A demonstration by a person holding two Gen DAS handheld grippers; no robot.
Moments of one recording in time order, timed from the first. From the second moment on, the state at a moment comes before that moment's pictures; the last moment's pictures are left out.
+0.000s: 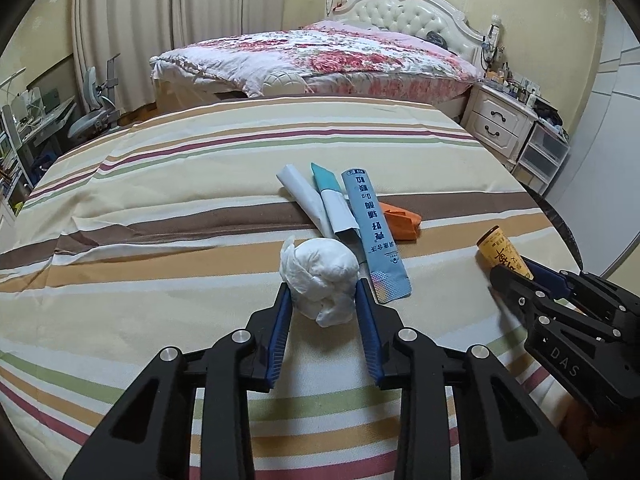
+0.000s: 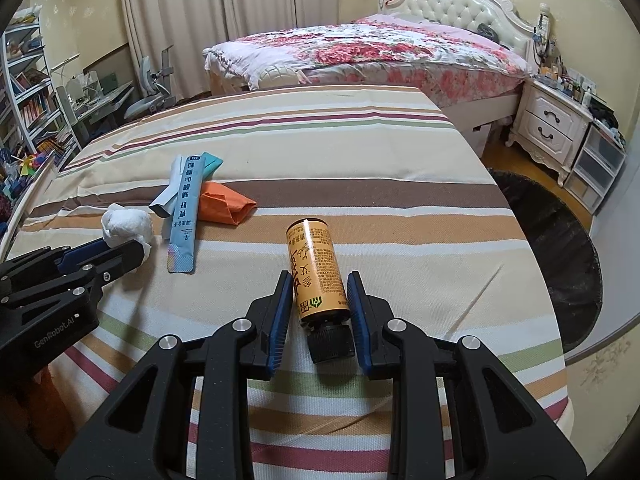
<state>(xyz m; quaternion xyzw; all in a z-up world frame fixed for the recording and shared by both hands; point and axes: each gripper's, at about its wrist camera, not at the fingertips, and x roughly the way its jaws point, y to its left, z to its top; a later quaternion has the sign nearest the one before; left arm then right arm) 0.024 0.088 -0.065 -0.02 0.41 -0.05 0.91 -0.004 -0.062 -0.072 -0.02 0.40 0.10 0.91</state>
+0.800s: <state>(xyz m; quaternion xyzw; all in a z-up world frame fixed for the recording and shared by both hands) 0.033 -0.025 -0.008 0.02 0.32 -0.16 0.93 0.000 -0.164 -0.027 0.01 0.34 -0.02 0.94</state>
